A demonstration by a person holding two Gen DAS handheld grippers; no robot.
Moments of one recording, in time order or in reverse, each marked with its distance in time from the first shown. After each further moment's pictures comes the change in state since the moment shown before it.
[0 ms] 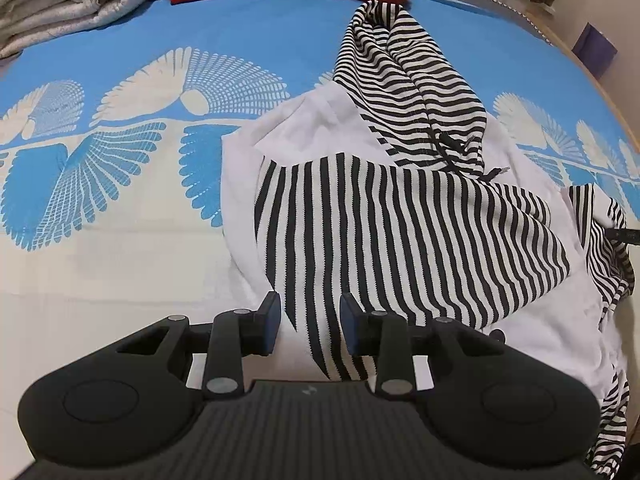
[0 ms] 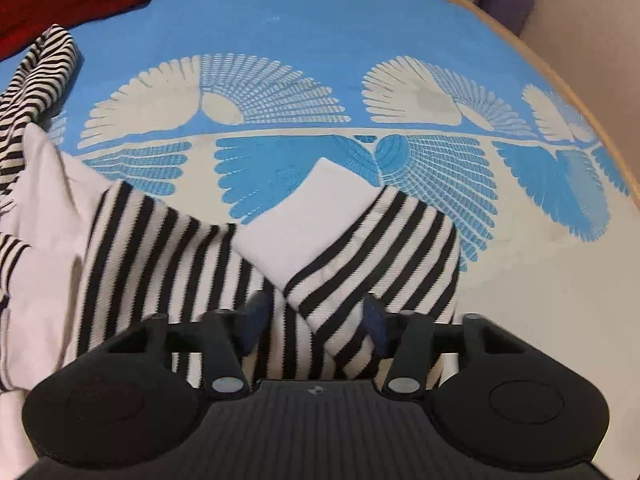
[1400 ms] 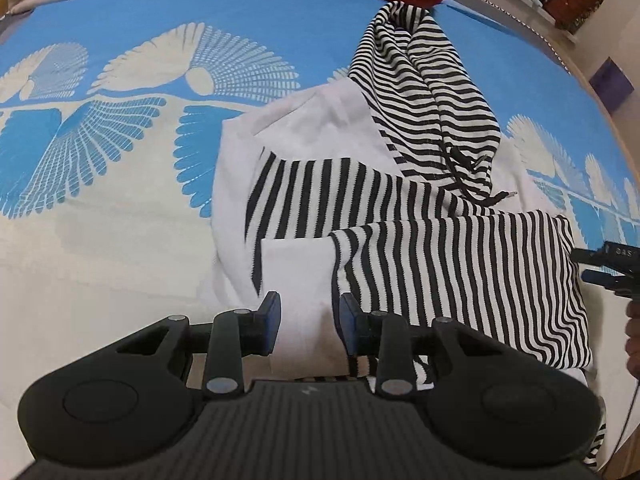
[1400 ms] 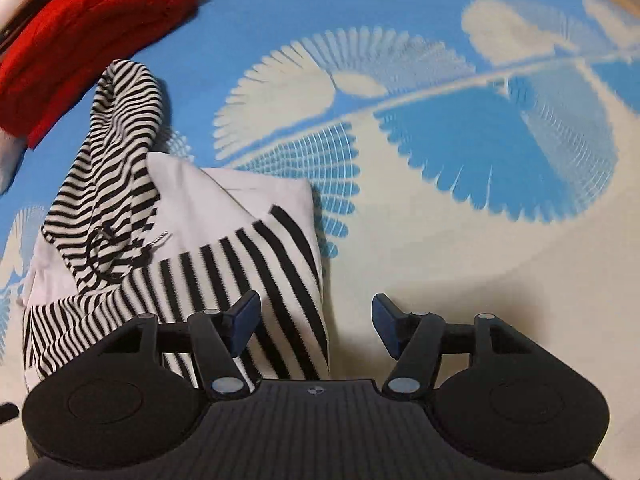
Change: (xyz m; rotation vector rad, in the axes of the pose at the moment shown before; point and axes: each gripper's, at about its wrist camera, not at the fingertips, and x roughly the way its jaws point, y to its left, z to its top) left arm 0.019 0.001 0.006 -0.119 0.030 -0.035; right arm 0.003 0.072 0.019 0.260 0.137 0.335
